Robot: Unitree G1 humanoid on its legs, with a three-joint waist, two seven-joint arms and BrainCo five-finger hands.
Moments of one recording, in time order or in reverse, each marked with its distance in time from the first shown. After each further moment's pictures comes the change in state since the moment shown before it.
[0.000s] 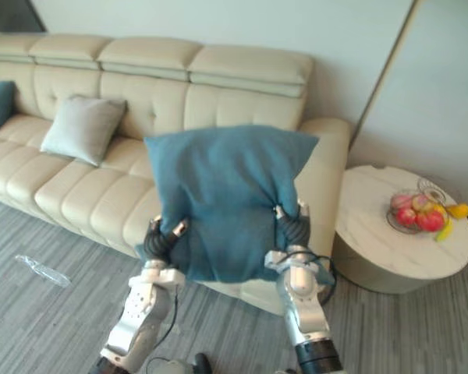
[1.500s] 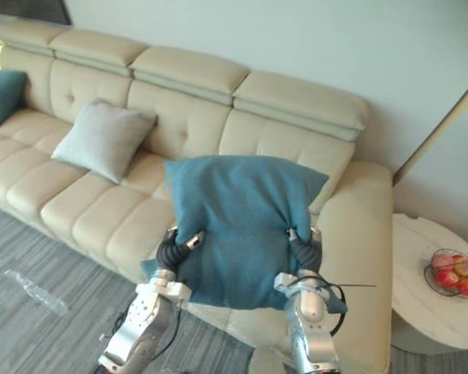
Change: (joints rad) left arm 0.010 0.038 -0.075 -0.071 0.003 0.027 -0.094; right arm 0.183 0.006 -0.045 -0.112 0.041 -0.017 0.012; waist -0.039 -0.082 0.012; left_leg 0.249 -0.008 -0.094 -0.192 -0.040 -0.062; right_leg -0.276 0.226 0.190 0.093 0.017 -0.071
